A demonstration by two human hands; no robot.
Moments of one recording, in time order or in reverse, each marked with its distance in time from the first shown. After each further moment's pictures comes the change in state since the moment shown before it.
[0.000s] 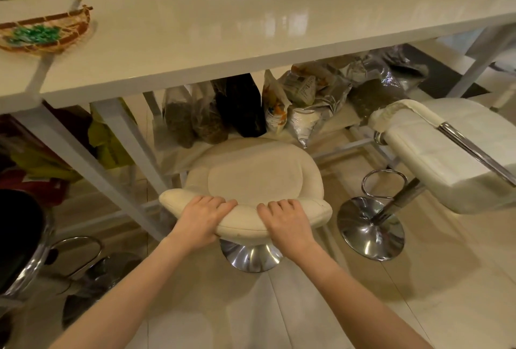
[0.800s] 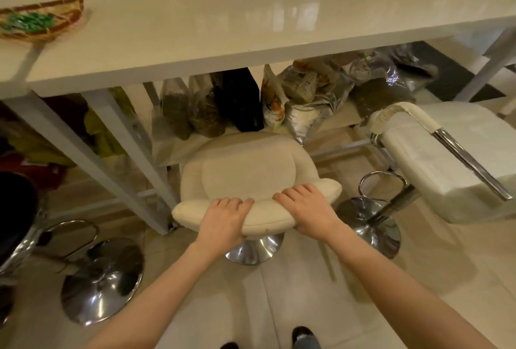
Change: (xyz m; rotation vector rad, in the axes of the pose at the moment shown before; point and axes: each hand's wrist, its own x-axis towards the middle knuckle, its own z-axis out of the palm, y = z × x) left_hand 0.042 0.082 0.006 -0.024 0.017 -0.174; right_hand -0.009 0.105 -0.003 0.154 -0.202 -0.180
